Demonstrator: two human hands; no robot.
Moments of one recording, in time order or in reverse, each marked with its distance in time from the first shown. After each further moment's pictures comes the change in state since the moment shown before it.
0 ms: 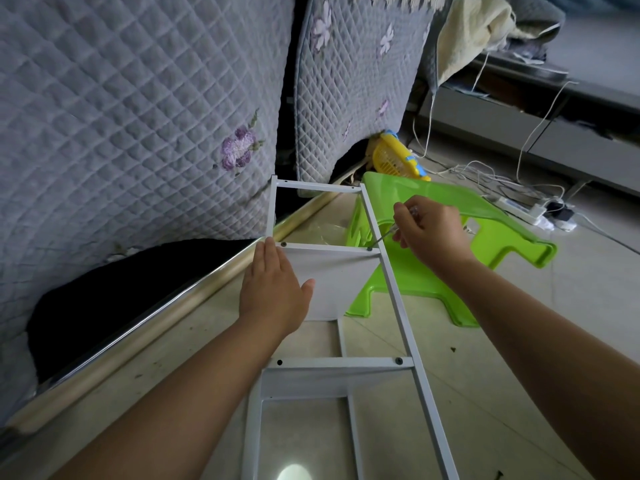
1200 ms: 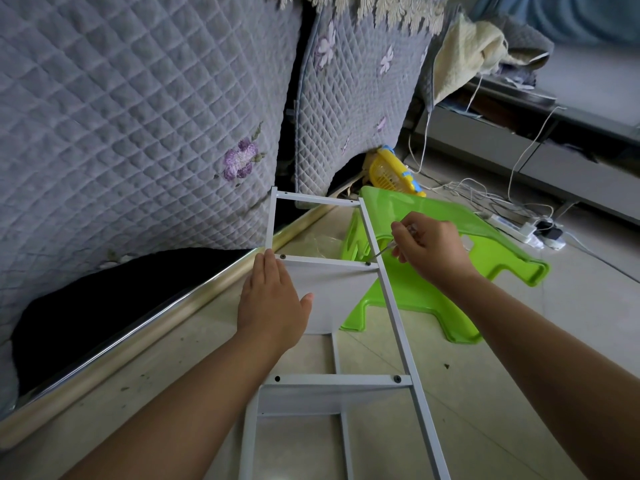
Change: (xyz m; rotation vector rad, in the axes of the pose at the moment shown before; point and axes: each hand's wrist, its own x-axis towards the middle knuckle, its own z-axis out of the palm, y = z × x) left_hand 0.002 -0.001 0.001 0.021 0.010 0.022; right_hand 0.002 -0.002 -0.006 -0.042 -0.070 -0.047
